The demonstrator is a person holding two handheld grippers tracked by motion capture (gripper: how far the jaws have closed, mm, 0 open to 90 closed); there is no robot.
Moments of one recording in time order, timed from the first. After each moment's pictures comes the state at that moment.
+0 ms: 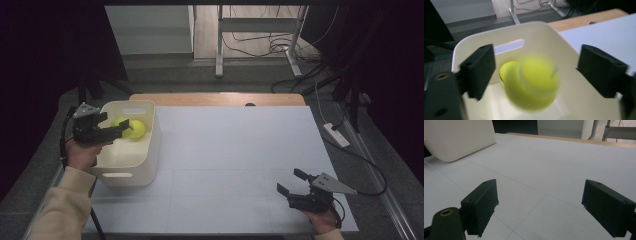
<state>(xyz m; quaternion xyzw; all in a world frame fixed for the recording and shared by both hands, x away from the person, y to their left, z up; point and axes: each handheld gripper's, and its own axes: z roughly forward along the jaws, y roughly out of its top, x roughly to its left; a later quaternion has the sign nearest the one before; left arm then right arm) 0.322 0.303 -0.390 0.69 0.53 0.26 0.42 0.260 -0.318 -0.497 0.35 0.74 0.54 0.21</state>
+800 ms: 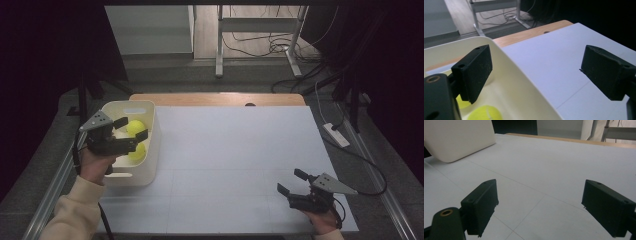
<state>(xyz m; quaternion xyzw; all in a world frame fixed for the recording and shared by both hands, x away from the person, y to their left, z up) 0.293 0.255 -0.390 0.72 0.42 0.21 0.51 0.259 -0.318 -0.496 0.35 0.73 0.54 0.21</state>
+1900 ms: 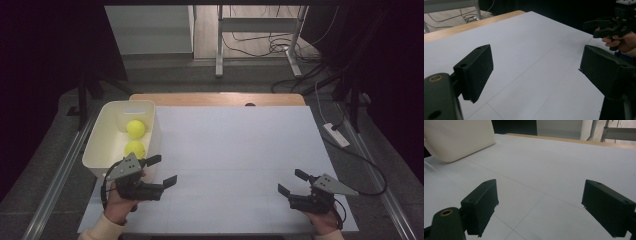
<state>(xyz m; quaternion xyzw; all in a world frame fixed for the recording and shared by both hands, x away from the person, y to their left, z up) 0.227 0.191 -0.448 0.75 0.33 0.14 0.55 0.257 -0.319 -0.496 0.35 0.73 0.54 0.21</state>
